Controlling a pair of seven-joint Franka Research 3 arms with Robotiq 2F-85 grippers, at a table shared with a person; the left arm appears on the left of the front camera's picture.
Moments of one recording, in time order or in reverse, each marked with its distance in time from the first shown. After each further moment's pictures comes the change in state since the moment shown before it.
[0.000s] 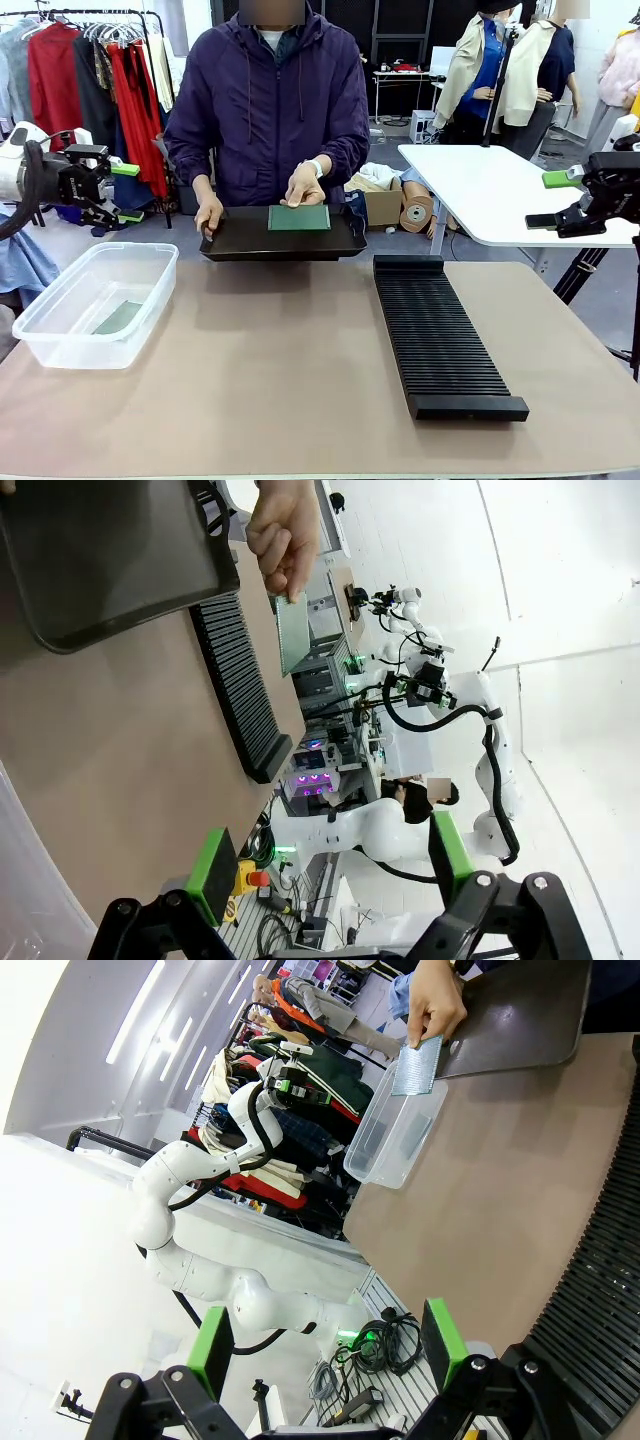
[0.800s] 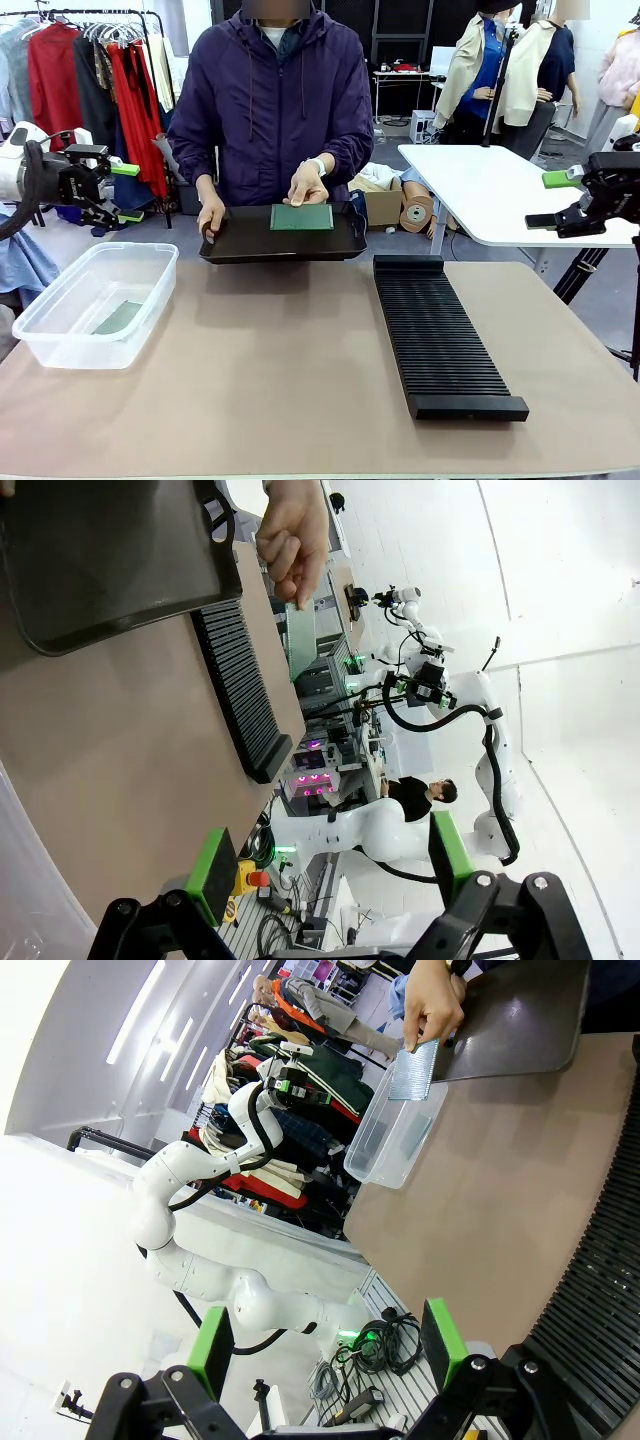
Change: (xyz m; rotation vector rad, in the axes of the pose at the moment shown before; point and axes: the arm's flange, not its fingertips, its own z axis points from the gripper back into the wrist) left arm 0.000 0.000 0.000 0.000 0.000 0.000; right arm 0.001 -0.001 -0.002 0.001 0.003 -0.004
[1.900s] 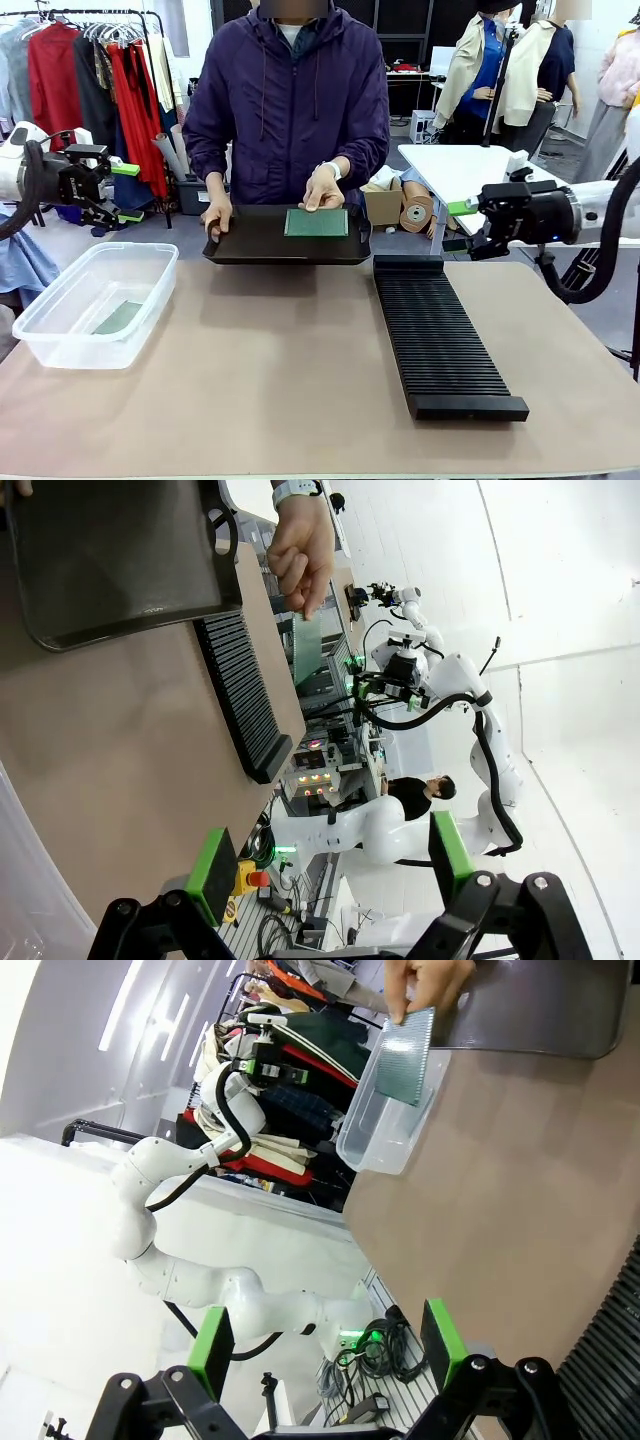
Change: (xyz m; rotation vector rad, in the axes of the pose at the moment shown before) left arm 0.000 0.000 0.000 0.001 0.000 -0.001; right arm 0.016 -0.059 -0.117 0.024 0.095 -0.070
